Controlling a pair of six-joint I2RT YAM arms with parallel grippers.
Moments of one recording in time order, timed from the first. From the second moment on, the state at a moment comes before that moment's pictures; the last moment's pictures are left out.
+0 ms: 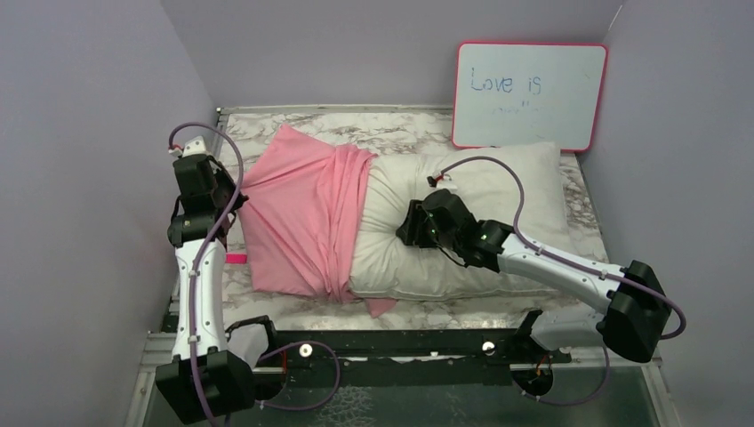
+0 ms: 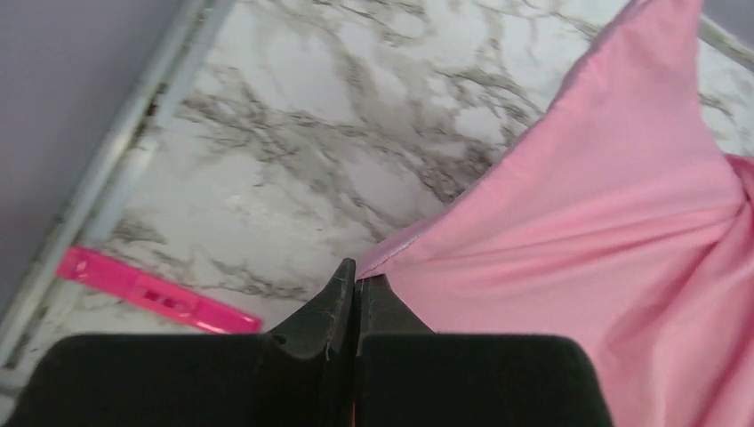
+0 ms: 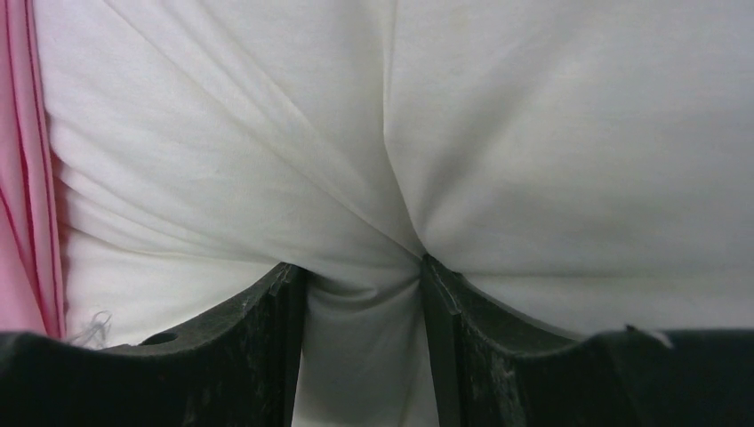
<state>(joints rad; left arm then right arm) 0.21 0.98 0.96 -0.50 0.06 -0.30 0.87 1.29 0.87 -0.29 0.23 0.71</state>
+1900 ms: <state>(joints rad) 0.04 0.88 0.89 -0.55 0.08 -0.30 0.84 1.32 0.92 -0.28 0.17 0.68</state>
